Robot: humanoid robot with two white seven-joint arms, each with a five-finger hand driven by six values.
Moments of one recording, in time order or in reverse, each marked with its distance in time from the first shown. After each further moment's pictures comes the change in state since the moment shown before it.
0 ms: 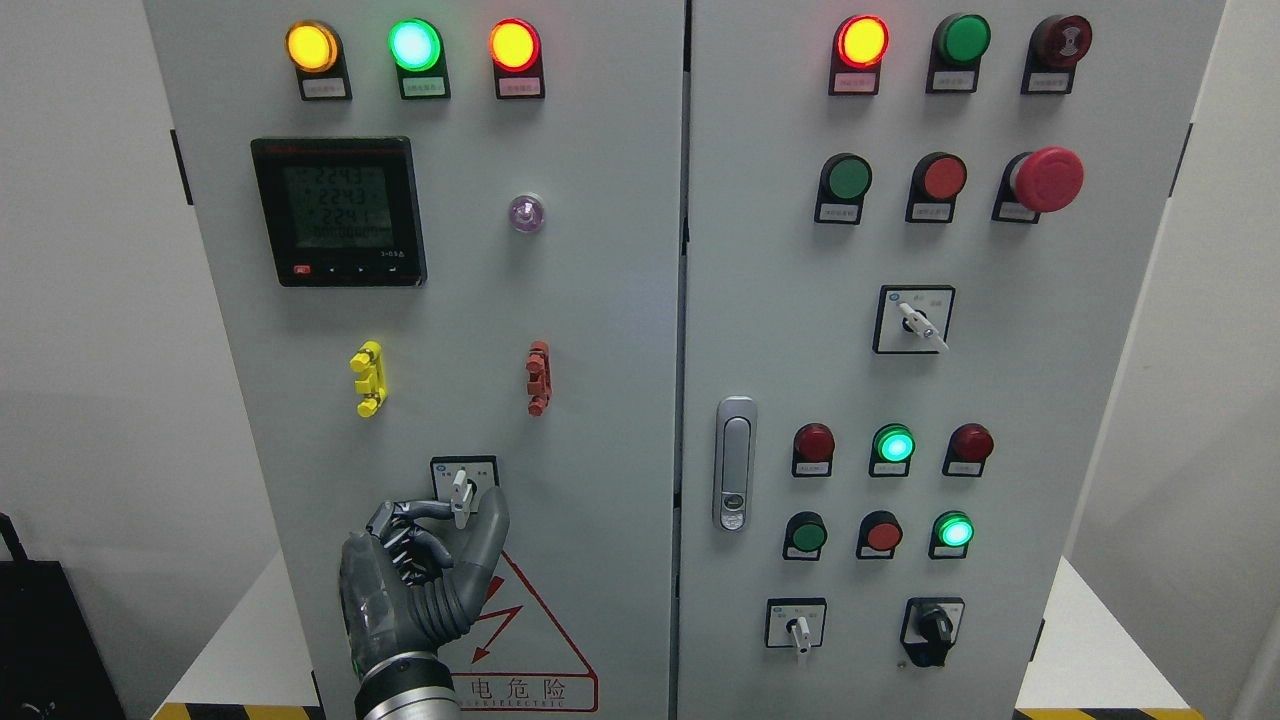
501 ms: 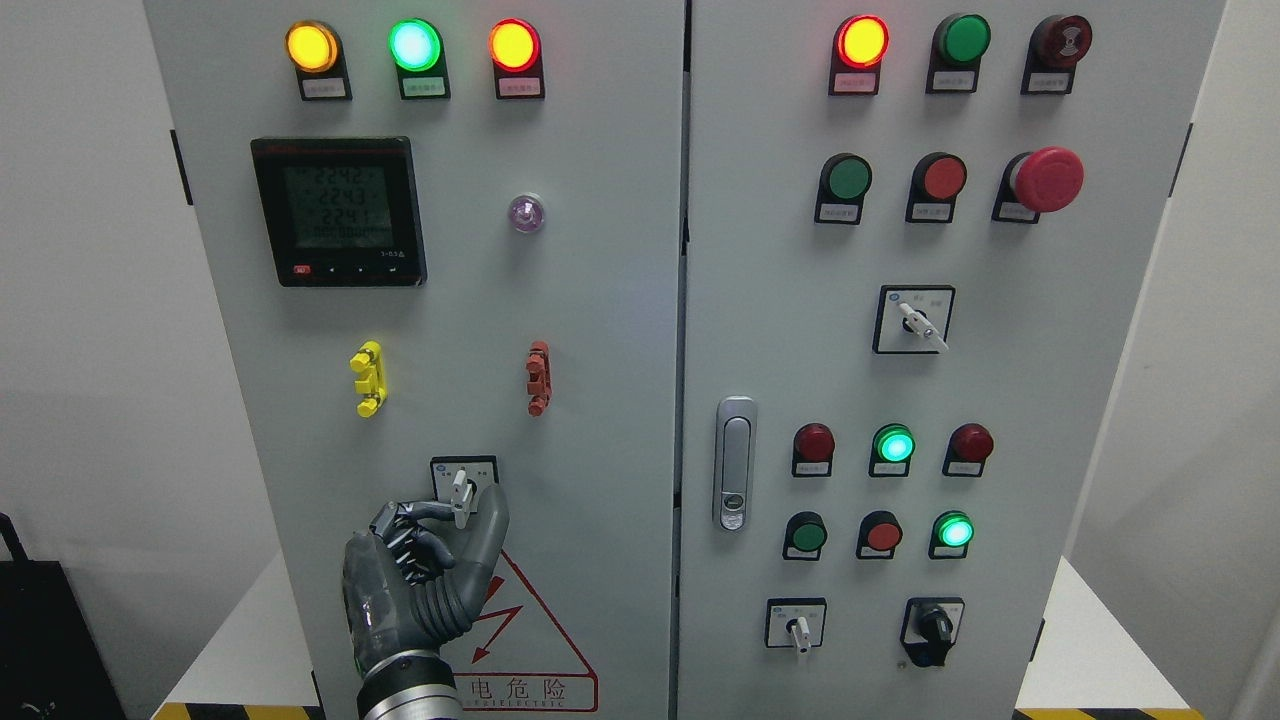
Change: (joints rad) left arm -0.006 -0.001 0.000 0.000 0.015 0.009 0.000; right arm 0.000 0.000 0.000 0.000 0.000 0.000 0.000
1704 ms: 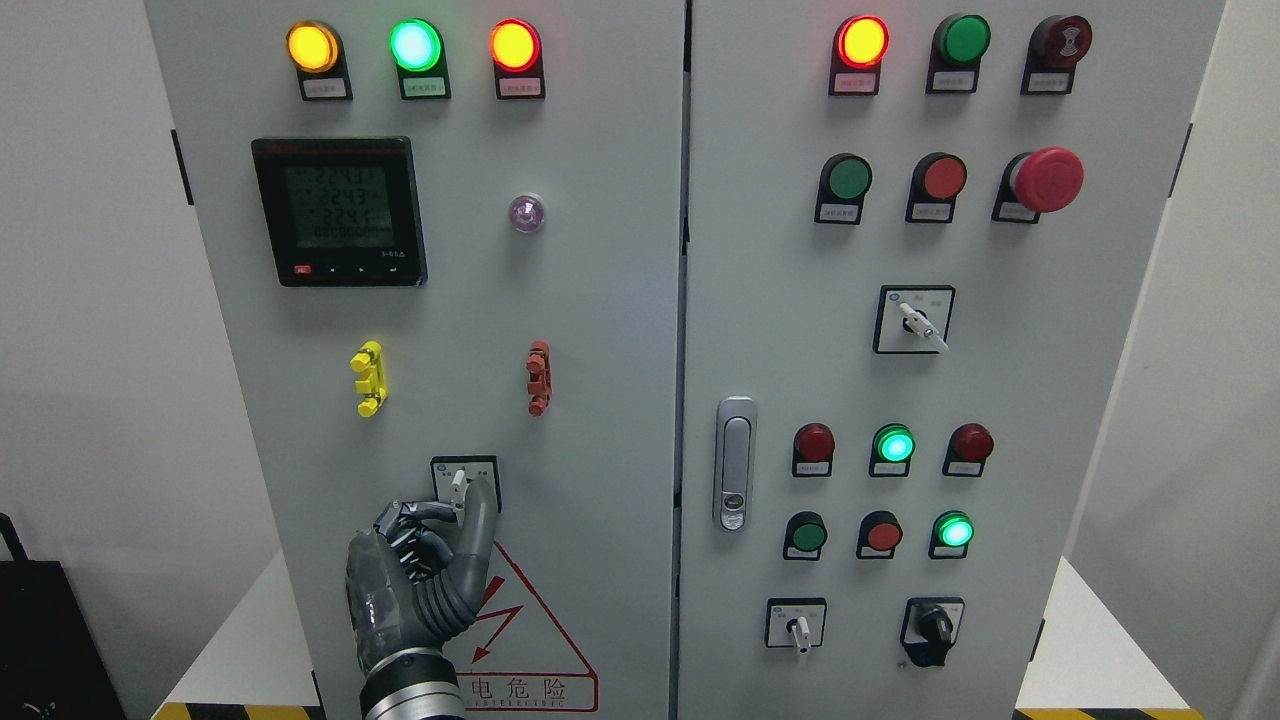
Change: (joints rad) left arm -0.005 -0.001 0.000 0.010 0.001 0.007 -0.003; right arm 0.000 0.000 0.000 0.000 0.000 0.000 0.000
